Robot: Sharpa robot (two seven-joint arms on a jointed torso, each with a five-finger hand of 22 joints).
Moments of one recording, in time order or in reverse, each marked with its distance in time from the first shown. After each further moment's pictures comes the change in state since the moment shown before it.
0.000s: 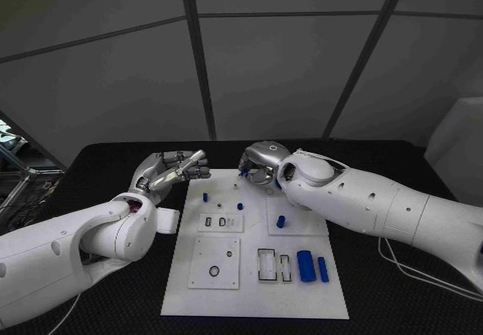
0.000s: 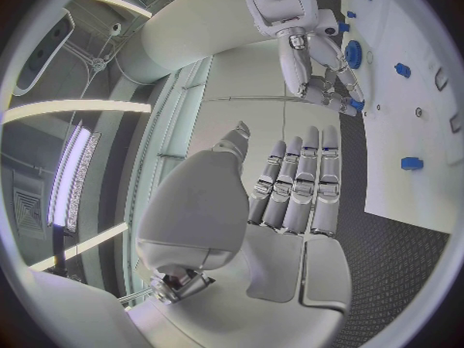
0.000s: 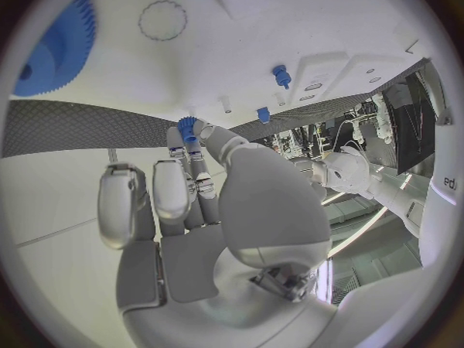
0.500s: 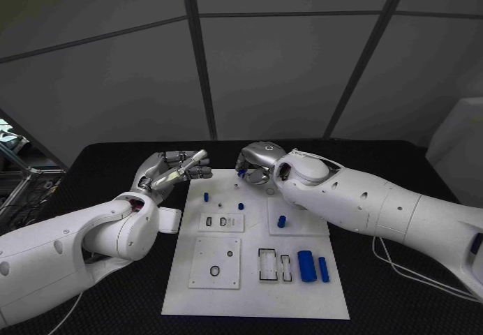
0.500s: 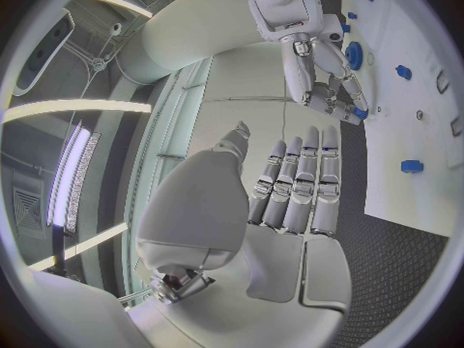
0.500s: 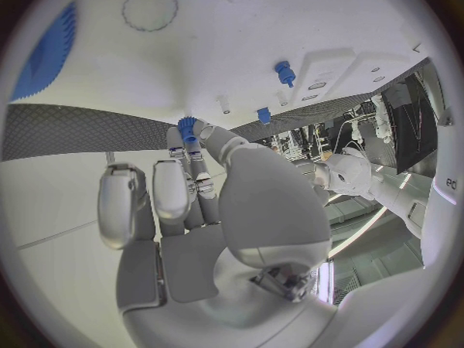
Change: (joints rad) left arm 0.000 0.003 0.000 0.000 0.000 0.001 -0.001; left_hand 0.000 0.000 0.000 0.000 0.000 0.000 0.000 0.000 0.000 0.000 0.000 -0.004 0.000 0.000 0.000 -0.004 0.000 0.000 0.000 0.000 0.000 -0.001; right arm 0.001 0.042 0.000 -0.045 0.001 0.012 0.014; right_hand 0.000 0.000 0.002 0.002 -0.001 -0.005 0.003 0.000 0.000 -0.004 0.004 -0.005 0.000 0.000 0.000 0.000 -0.002 0.000 0.000 0.000 0.000 0.000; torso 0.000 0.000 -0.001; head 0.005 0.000
